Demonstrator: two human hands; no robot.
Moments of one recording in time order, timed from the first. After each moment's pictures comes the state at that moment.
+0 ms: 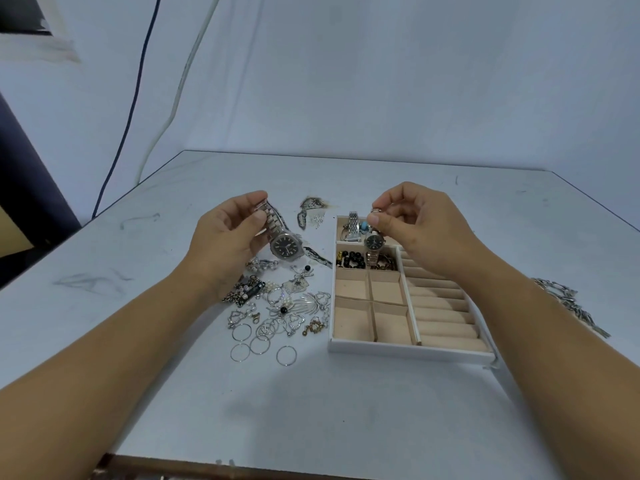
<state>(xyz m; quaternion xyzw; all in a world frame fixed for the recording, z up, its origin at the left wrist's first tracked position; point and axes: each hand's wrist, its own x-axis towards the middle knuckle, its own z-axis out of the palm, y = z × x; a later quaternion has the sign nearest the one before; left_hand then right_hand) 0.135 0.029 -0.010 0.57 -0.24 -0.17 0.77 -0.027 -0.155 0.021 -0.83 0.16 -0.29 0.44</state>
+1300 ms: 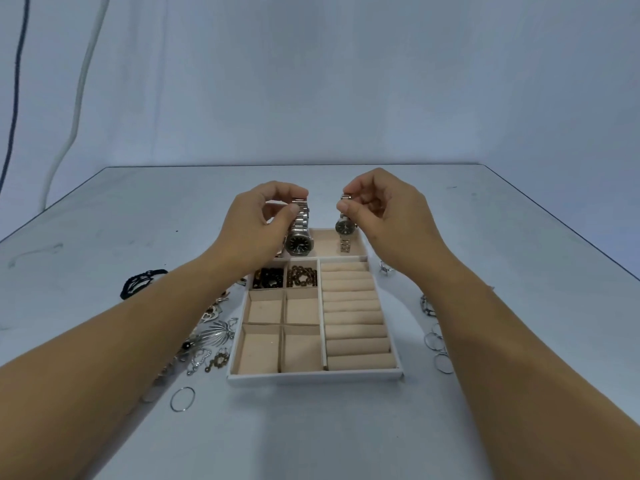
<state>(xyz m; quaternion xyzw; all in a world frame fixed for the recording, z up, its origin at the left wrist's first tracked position) 0.094 -0.094 0.005 0.66 -0.47 -0.07 0.58 -0.063 -0.208 0.026 -0.81 0.17 -0.39 0.40</state>
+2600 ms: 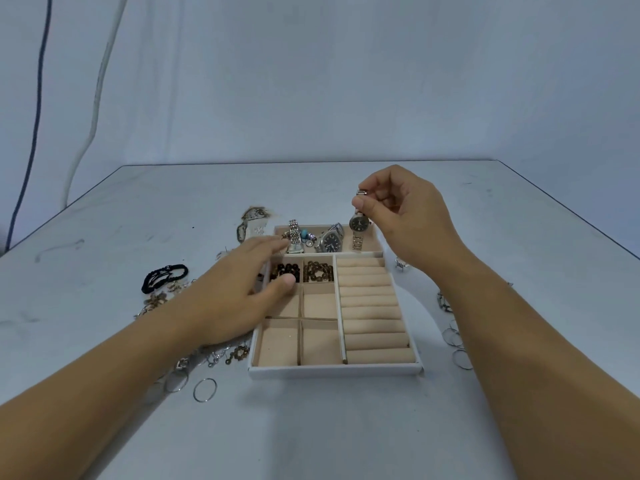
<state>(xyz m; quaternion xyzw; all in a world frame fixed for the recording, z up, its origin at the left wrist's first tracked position) 0.087 -0.013 -0.014 0.78 -0.57 -0.03 0.24 -0.058 -0.209 0.022 -0.80 0.16 -0.40 0.43</state>
